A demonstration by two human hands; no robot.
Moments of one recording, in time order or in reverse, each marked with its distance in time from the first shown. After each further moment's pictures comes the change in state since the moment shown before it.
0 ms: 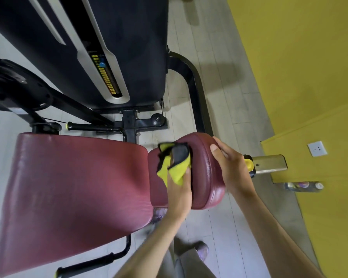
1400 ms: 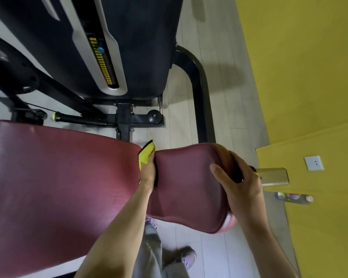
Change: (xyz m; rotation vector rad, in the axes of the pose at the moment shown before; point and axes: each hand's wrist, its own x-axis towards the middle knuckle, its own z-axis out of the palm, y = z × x) left_hand 0.176 -0.118 -0.073 -0.126 0.085 -0.223; right_hand -0.008 -0.014 0.021 -0.167 0.190 0.097
